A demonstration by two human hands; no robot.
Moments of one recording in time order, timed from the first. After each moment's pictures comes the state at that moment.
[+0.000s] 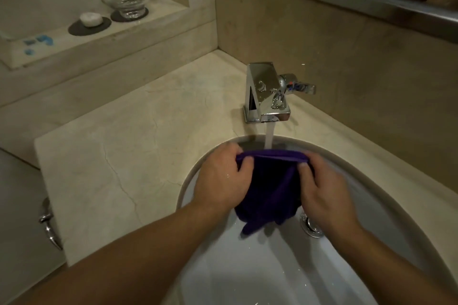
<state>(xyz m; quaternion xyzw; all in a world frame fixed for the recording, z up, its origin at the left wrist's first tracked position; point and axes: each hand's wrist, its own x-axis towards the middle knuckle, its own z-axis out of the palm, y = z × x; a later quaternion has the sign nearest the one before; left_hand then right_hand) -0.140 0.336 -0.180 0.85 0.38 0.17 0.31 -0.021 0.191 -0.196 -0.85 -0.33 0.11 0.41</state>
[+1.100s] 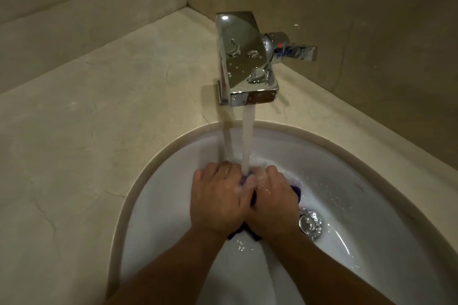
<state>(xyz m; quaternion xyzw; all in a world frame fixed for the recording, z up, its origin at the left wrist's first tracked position) -0.105 0.317 -0.304 0.93 0.33 0.13 0.11 -0.021 0.233 -0.327 -0.88 -0.42 0.04 0.20</state>
